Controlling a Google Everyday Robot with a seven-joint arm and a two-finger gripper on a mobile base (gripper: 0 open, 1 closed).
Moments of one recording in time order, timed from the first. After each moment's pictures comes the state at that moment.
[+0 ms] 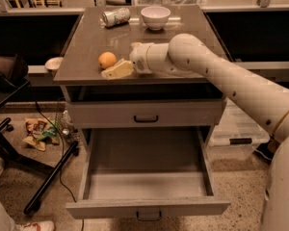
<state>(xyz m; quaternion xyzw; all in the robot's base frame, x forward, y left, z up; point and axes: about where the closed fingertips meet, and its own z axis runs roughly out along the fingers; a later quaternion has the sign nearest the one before) 0.742 0.081 0.835 -0.42 0.69 0.28 0.51</state>
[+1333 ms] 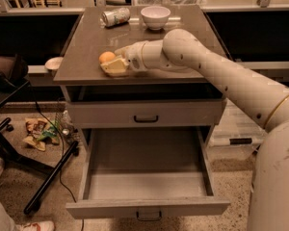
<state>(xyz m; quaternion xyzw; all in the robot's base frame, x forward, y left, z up) 0.745 0.095 0.832 -0.43 0.70 0.28 0.49</state>
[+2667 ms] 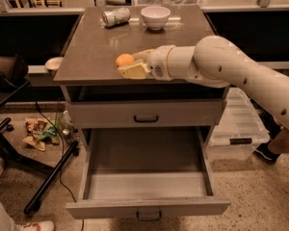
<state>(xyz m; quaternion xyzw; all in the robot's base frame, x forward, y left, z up) 0.669 0.031 0.869 -0.40 0.70 0.26 0.52</state>
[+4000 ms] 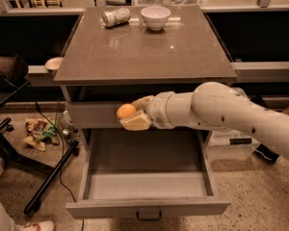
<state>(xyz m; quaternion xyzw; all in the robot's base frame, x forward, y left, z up) 0.557 0.027 0.775 -0.46 0.73 0.22 0.45</state>
